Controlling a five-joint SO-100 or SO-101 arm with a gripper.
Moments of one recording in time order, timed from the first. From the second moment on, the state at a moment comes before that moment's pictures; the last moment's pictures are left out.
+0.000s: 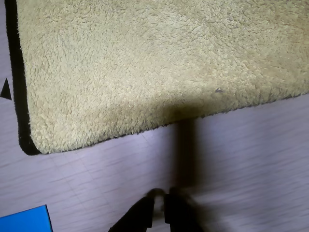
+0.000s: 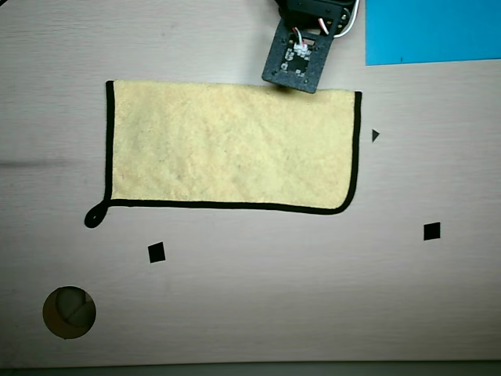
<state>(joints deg) -0.5 192.5 177.7 72.6 -72.9</state>
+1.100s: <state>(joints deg) -0.5 192.5 177.7 72.6 -72.9</state>
